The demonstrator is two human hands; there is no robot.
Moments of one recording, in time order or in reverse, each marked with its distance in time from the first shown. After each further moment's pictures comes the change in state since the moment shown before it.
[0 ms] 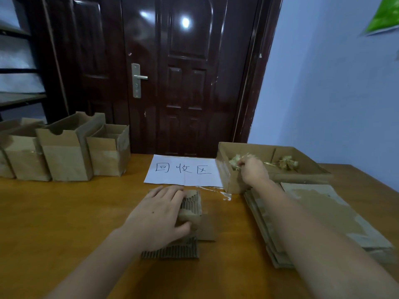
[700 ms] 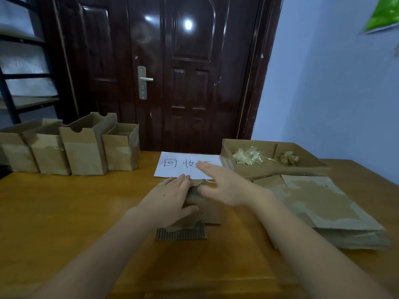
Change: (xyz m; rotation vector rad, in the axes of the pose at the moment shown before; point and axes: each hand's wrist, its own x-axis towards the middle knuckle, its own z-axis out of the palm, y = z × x) left_hand -0.003 -0.003 -0.013 -0.064 -0.001 0.065; right_hand -0.126 -0.067 -0.033 0.136 -0.401 -0.677
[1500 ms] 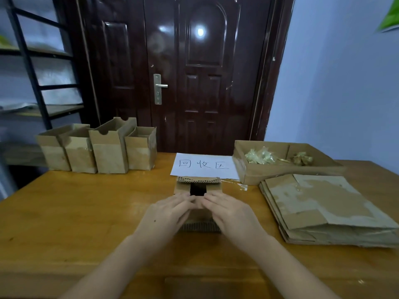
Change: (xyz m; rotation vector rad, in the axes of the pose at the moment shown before) left_hand -0.083 0.009 0.000 -0.038 0.455 0.152; right_hand -0.069 -0.035 0.078 -0.315 0.479 -0.320
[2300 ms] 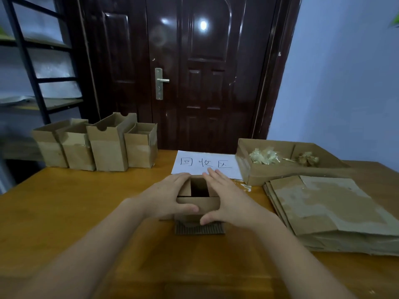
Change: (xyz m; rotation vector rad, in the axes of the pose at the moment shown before) left_hand 0.049 -0.071 0.019 -0.210 -0.575 -0.343; right_hand 0.051 0.036 0.011 0.262 -0.453 0.298
